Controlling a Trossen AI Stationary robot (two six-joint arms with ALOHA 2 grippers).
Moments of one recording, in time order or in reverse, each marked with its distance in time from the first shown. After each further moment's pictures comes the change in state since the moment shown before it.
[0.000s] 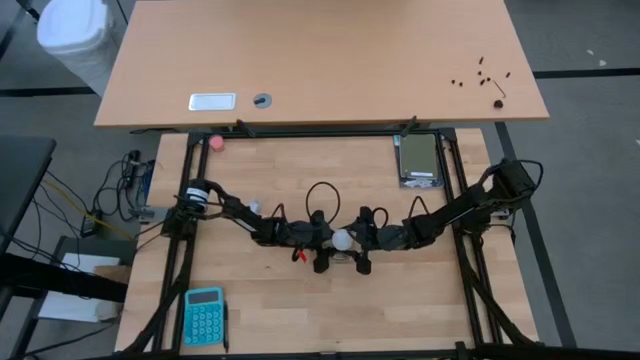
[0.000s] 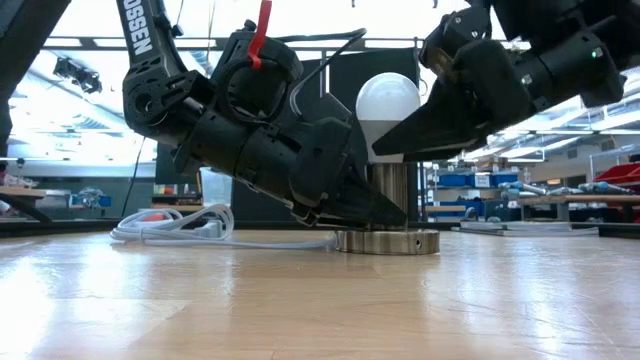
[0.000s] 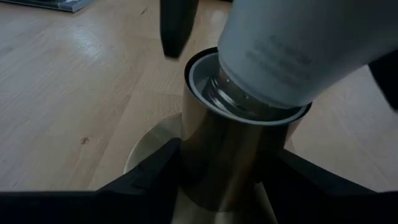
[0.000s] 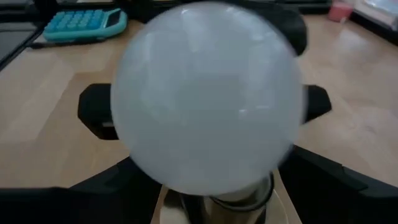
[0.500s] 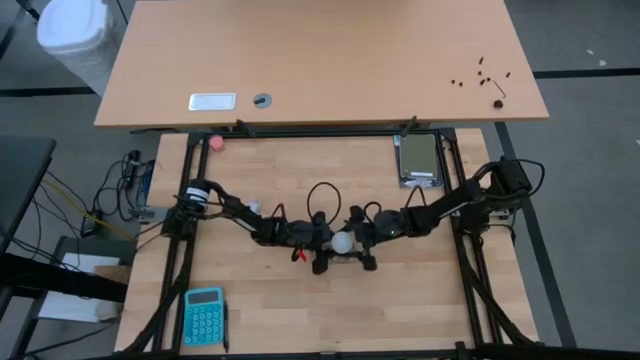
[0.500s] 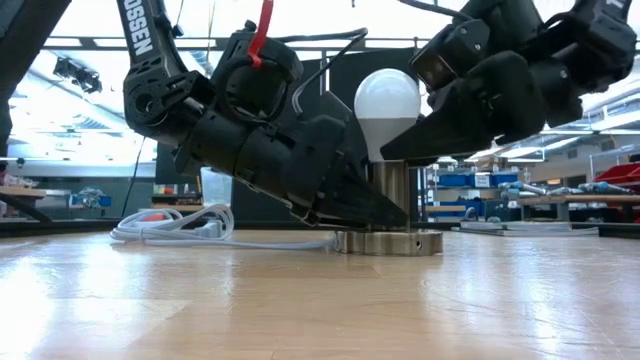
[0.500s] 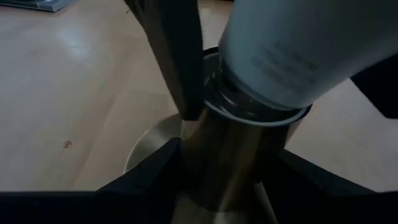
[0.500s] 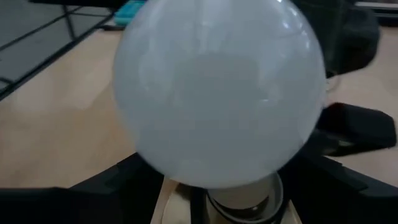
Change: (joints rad) left arm 0.000 0.000 0.000 0.000 0.054 0.022; right arm -0.129 0.018 -0.027 0.077 -0.392 -0.172
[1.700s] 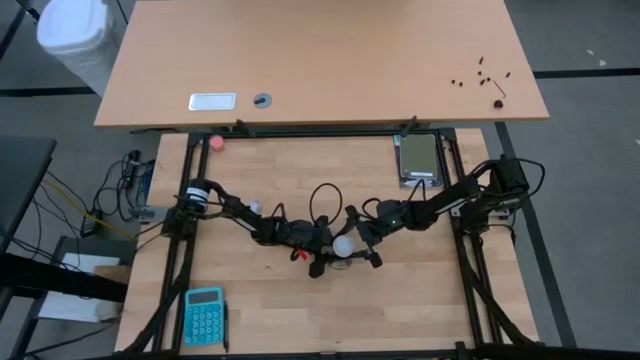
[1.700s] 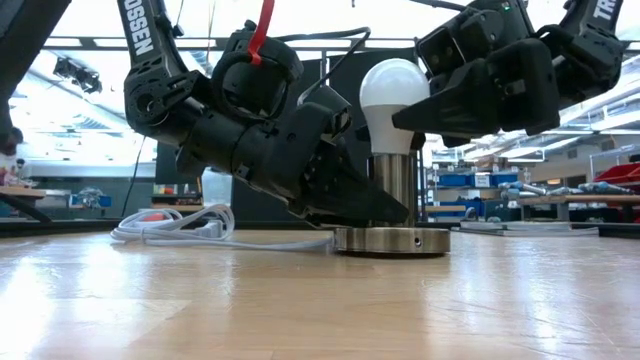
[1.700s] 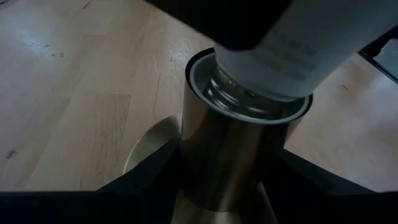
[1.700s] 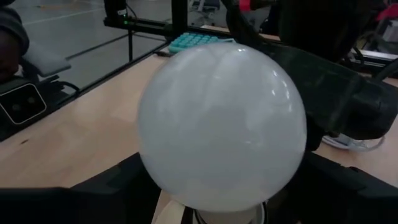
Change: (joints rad) left arm 0.000 0.000 0.000 0.003 0.130 0.001; right arm -0.086 0.009 -0.022 0.149 -0.282 -0.124
